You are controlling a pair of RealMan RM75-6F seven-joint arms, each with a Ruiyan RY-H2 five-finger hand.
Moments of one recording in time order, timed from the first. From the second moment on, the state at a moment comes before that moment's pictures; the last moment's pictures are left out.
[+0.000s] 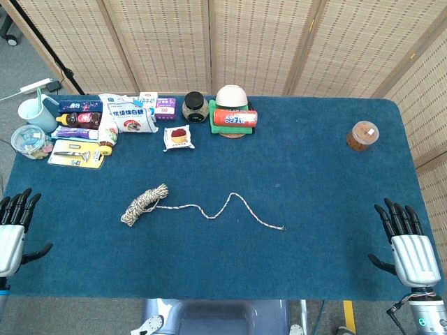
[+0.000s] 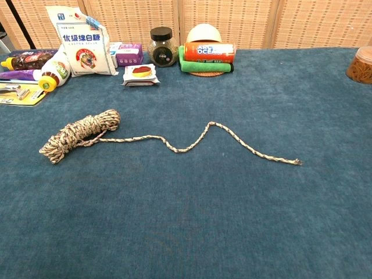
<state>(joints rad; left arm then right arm) -0.07 -1.13 -0.04 -1.67 1.50 1.52 0.13 0.06 -1.13 0.04 -1.63 -1.58 1.52 -0.10</state>
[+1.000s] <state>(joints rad) -0.11 -1.11 -0.07 -1.78 1.49 1.50 0.13 0.25 -1.30 0.09 -1.67 -1.50 1.26 -0.35</state>
